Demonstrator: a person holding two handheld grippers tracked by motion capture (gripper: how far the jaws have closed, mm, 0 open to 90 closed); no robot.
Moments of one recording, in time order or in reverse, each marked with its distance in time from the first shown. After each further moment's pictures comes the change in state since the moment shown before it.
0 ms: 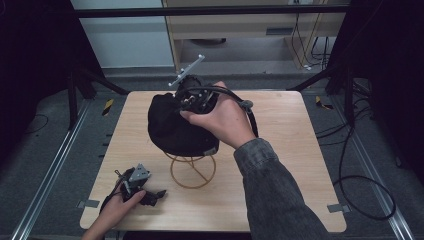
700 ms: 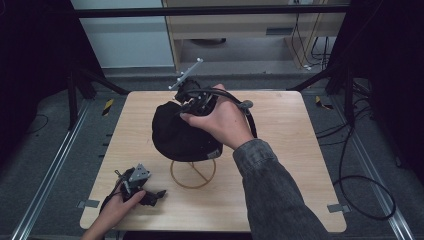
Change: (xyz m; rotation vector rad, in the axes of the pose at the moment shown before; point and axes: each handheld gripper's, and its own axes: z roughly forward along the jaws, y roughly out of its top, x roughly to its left) left arm 0.000 0.000 0.000 0.002 0.001 0.002; right arm -0.001 -0.004 0.008 0.029 -0.001 0.006
